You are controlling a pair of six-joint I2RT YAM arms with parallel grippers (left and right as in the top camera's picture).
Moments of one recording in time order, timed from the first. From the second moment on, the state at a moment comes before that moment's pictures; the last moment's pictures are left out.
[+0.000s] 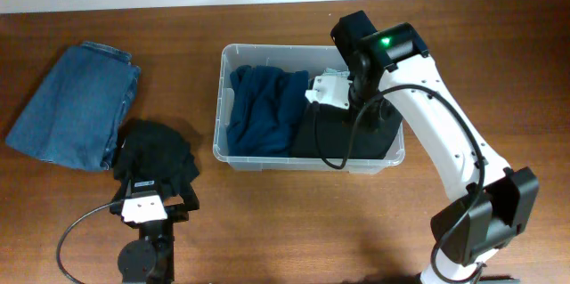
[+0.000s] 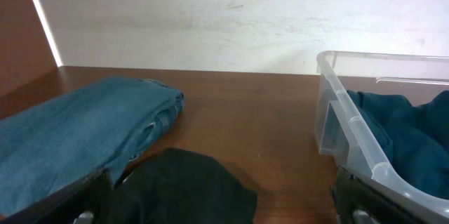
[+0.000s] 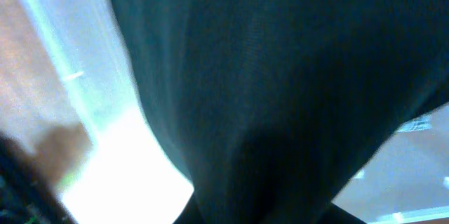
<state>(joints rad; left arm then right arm) -0.04 0.01 0.01 -0.07 -0.15 -0.02 0.37 1.87 1.84 -1.47 0.00 -0.94</state>
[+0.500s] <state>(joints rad) -0.04 0.01 0.01 -0.07 -0.15 -0.02 0.37 1.88 1.83 -1.34 0.04 -0.94</state>
